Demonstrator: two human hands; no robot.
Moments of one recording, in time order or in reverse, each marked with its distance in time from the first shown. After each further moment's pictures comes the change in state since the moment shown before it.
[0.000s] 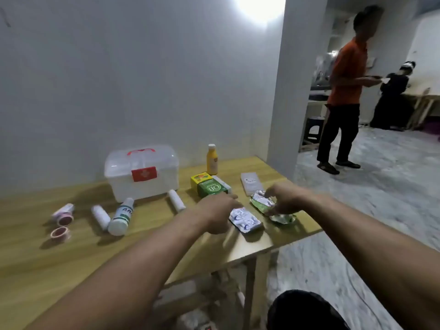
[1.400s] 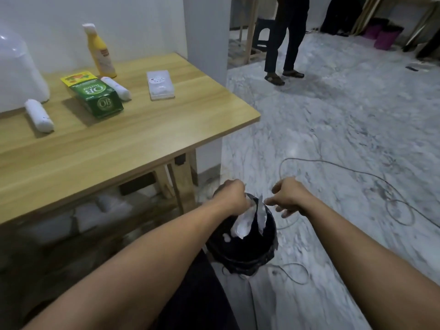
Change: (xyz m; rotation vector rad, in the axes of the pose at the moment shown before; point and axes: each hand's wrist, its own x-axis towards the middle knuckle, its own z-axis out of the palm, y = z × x) left_hand 0.078 0.217 0.202 -0.582 -0.246 -0.157; right_hand -0.103 0.180 0.203 0.759 -0.100 0.621
